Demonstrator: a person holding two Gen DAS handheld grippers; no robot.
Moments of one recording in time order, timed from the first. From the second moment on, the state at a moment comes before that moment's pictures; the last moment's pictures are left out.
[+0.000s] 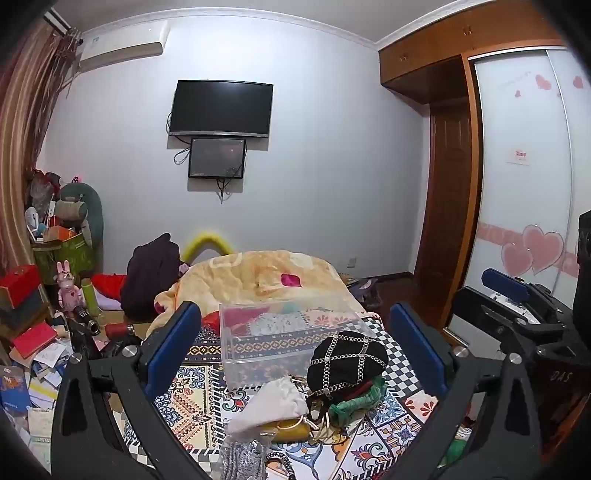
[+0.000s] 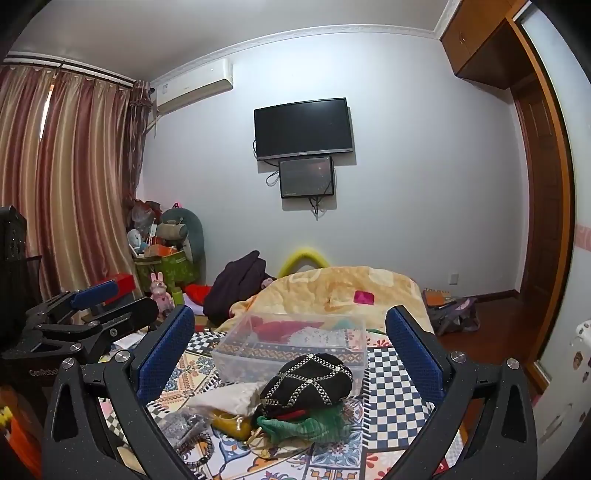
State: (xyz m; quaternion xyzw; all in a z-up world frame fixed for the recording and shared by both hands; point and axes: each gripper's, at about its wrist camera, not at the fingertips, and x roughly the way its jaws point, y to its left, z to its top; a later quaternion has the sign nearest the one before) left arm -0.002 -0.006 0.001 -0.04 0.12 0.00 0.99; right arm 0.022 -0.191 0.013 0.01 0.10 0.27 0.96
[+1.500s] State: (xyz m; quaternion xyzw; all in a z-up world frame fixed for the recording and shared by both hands) left arm -0.004 -0.006 0.002 -0.04 0.12 0.00 0.99; right arm 0.017 -0.193 0.021 0.01 0.10 0.27 0.96
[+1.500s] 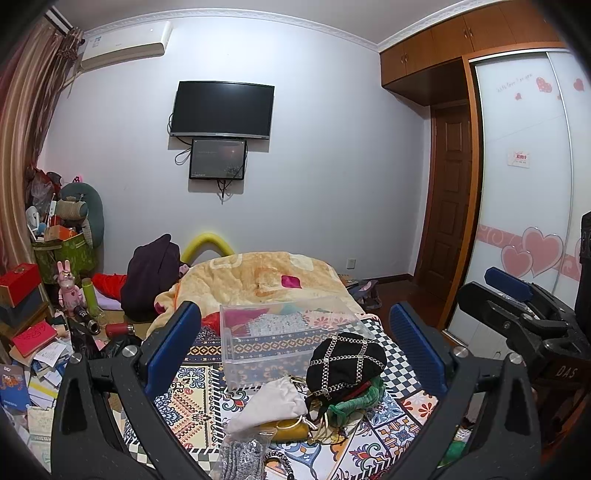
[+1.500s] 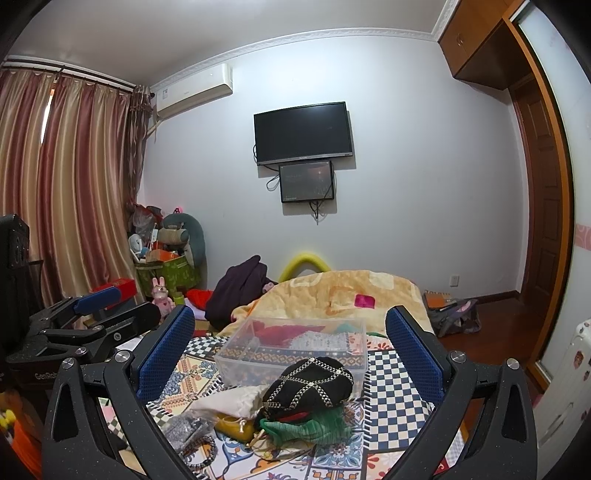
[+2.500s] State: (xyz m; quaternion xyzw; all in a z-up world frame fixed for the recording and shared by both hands) left arm 0.011 -0.004 -0.015 -0.04 0.15 0.01 0.99; right arm 0.028 -0.191 0.006 0.01 0.13 0.27 0.96
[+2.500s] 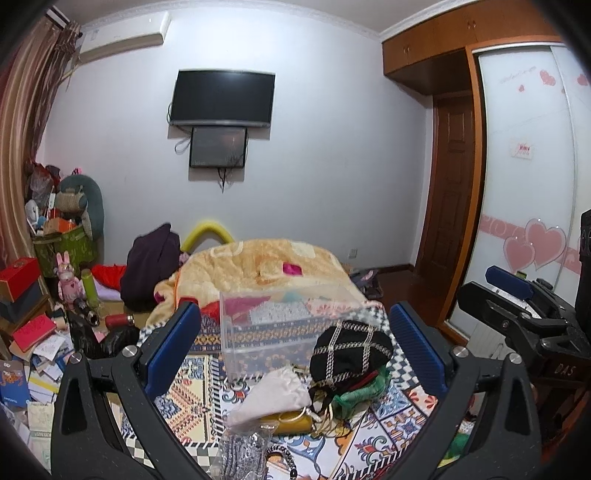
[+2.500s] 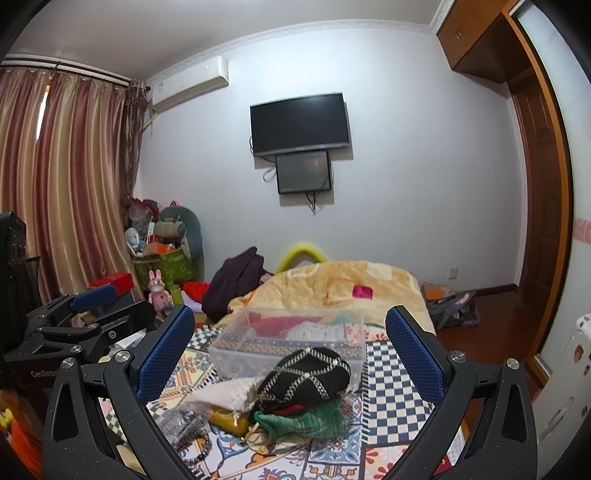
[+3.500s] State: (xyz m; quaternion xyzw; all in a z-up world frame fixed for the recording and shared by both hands) left arm 0.113 0.032 -0.164 -0.13 0.38 -0.03 0.91; right arm 0.107 -0.189 -0.088 0.03 0.31 0.28 0.91
